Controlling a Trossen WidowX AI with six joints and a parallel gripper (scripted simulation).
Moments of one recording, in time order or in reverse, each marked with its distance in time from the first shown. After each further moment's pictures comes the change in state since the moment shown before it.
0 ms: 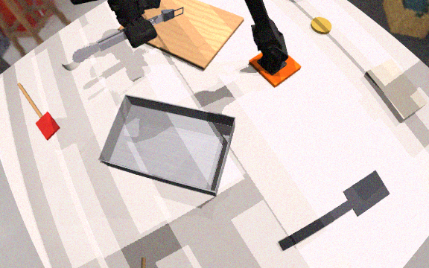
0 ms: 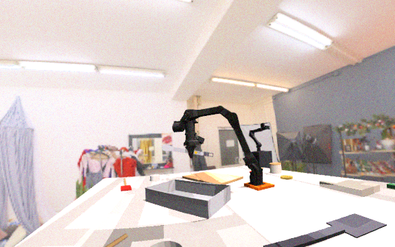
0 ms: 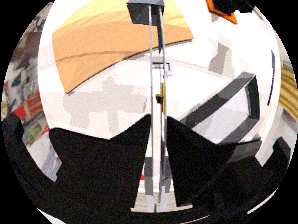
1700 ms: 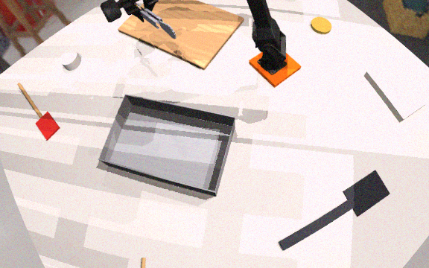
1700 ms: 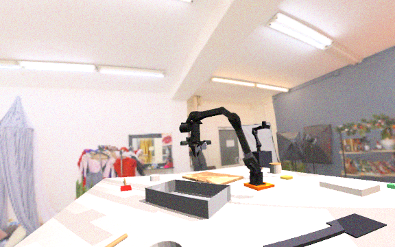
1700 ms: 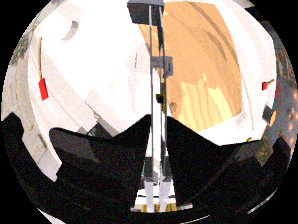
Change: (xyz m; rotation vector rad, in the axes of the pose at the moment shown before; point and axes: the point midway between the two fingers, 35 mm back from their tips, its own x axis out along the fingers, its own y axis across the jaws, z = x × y) arm -0.002 0.055 0.041 -1.580 -0.004 0.010
